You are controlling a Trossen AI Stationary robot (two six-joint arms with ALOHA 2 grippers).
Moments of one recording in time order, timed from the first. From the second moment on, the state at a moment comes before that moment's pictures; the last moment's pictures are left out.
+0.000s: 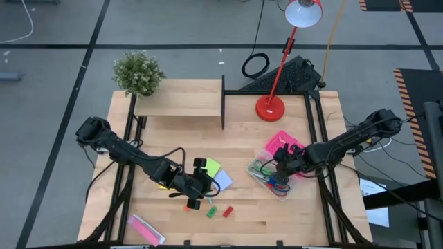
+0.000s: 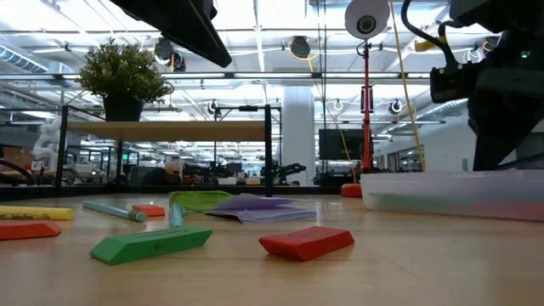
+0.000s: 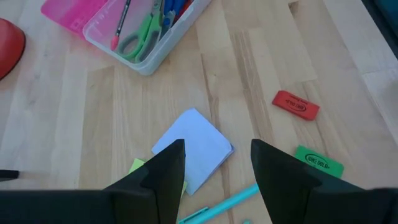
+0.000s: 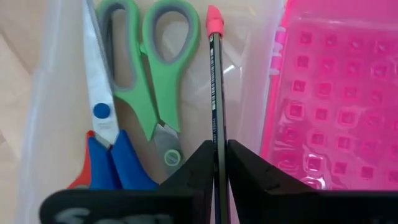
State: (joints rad) left arm -0.46 1.61 1.15 -0.41 -0.33 -0.13; right arm 0.37 1.21 0.58 -0.68 0.24 0.98
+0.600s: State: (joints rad) left arm -0.46 1.61 1.15 -0.41 -0.34 -0.12; right arm 0.37 1.22 0.58 -0.68 0.21 0.96
